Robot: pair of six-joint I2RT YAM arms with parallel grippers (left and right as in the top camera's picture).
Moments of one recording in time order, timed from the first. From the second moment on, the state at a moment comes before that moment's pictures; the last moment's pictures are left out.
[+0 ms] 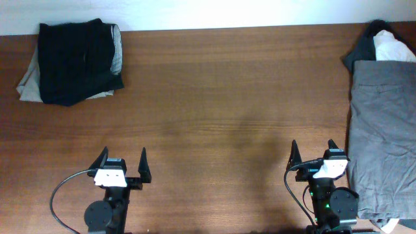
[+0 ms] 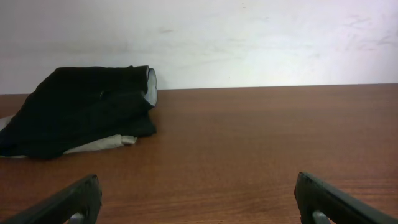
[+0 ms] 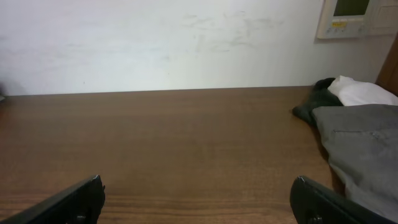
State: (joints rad) left arm 0.02 0.01 0.01 -0.07 0.08 0.00; right arm 0.02 0.01 0.01 -0.07 0.02 0.04
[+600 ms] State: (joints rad) left arm 0.02 0.01 0.01 -0.07 0.08 0.00; right arm 0.02 0.01 0.02 0.25 -0.51 0.28
